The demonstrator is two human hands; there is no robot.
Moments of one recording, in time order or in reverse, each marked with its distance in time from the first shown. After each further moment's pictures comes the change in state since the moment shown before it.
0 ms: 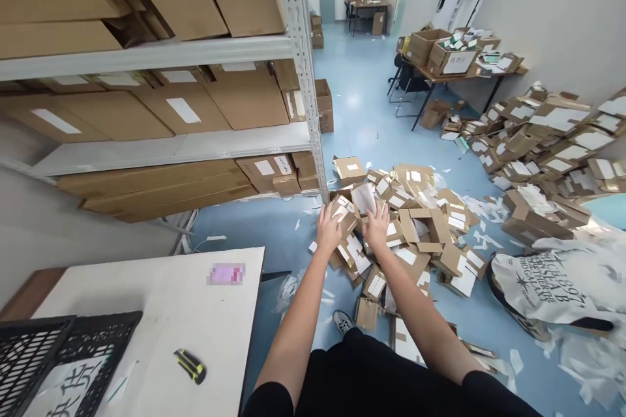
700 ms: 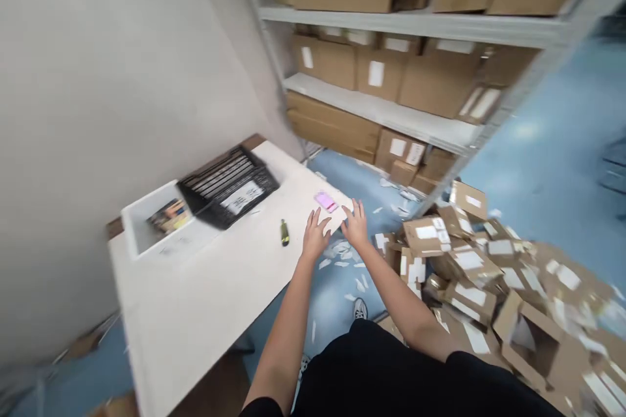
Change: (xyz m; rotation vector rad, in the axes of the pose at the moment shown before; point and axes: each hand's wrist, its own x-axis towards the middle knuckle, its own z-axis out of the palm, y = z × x) left_hand -0.291 -0.101 -0.171 0.326 0.329 -0.668; right_hand -0.150 -0.282 0.084 0.459 -0.401 -0.892
